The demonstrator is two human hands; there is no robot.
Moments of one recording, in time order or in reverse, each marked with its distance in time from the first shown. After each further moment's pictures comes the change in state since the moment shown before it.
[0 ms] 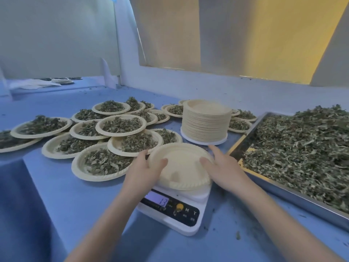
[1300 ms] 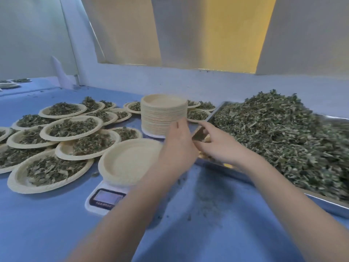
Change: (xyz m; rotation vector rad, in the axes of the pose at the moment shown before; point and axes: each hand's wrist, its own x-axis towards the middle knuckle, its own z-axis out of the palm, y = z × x) left_hand -0.028 0.117 0.116 0.279 -0.117 0.606; right_hand -0.024 0.053 -0.081 0.145 0.127 -0.127
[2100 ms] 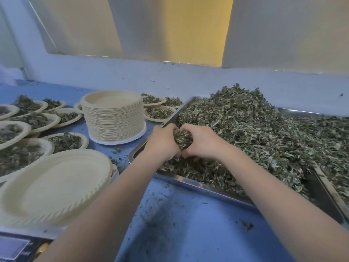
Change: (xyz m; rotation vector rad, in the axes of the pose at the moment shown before) left_hand 0.083 0.025 0.081 0.142 -0.391 -0.106; right_hand 0.037 0.090 -0.050 -0.202 -0.088 0.133
